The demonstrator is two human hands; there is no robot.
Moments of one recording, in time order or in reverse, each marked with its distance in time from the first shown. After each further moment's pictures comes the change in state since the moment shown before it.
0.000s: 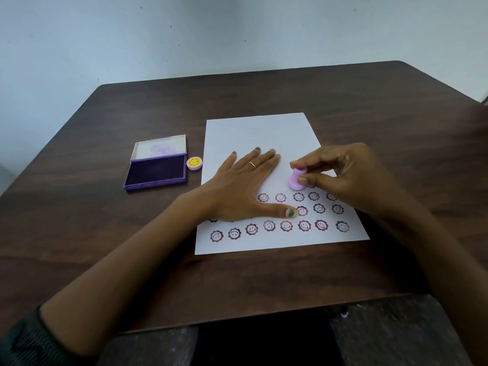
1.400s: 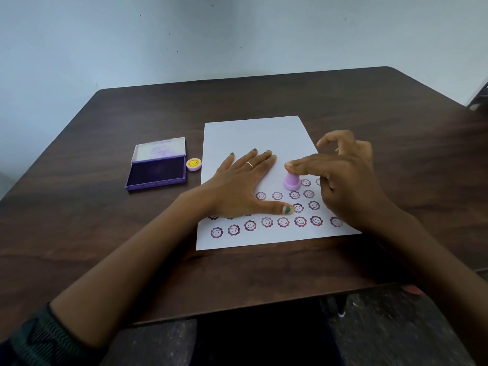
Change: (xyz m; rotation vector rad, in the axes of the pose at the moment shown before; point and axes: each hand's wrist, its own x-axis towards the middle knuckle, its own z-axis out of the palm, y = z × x) left_hand 0.002 -0.003 0.003 0.002 0.020 0.008; right_hand -0.018 -0.001 0.010 -0.540 0.118 -0.066
